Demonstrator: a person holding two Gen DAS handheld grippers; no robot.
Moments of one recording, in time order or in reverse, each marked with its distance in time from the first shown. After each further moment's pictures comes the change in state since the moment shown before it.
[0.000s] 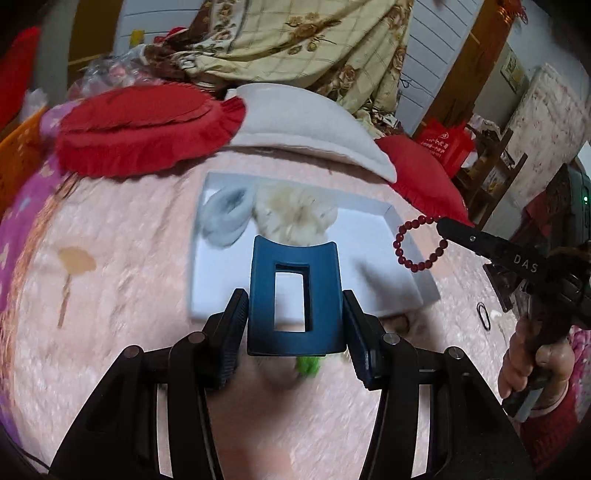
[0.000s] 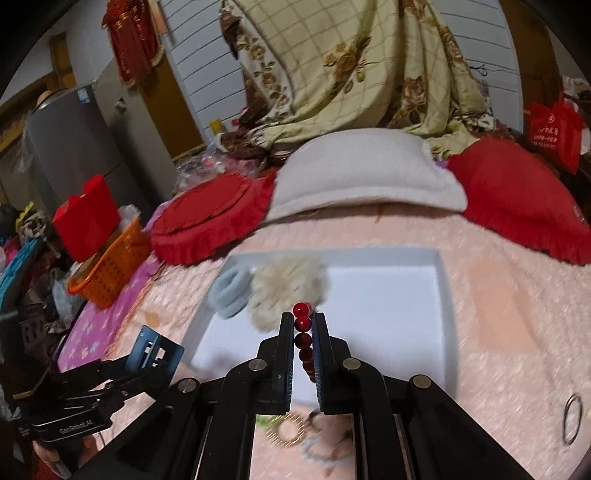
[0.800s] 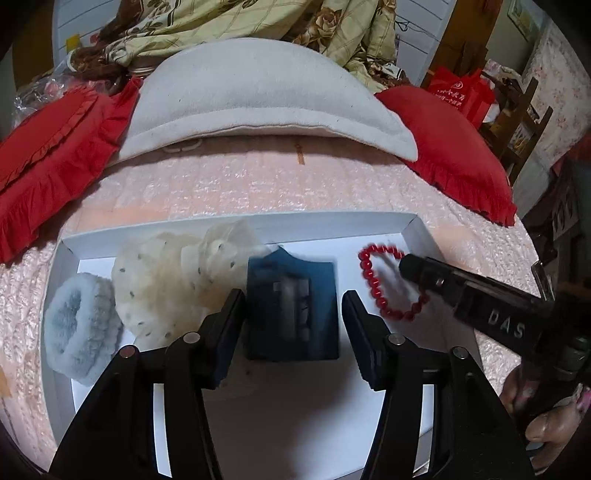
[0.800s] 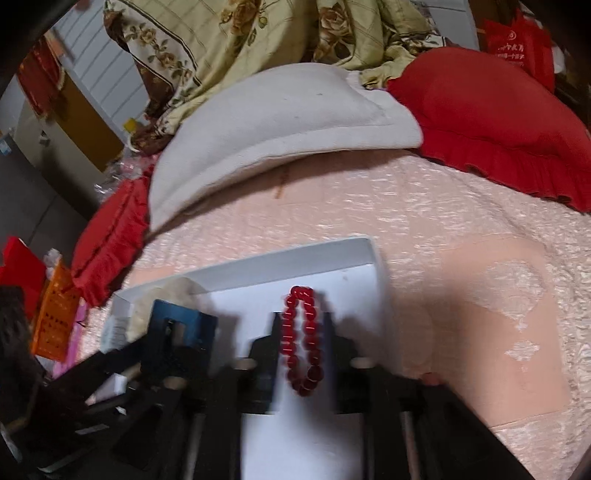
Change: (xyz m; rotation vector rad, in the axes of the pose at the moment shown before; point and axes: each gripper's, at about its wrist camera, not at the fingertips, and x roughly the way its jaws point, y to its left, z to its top) left arm 0.185 -0.072 0.082 0.112 0.140 0.069; right arm 0.114 -0.128 0.027 0.233 0.156 -0.081
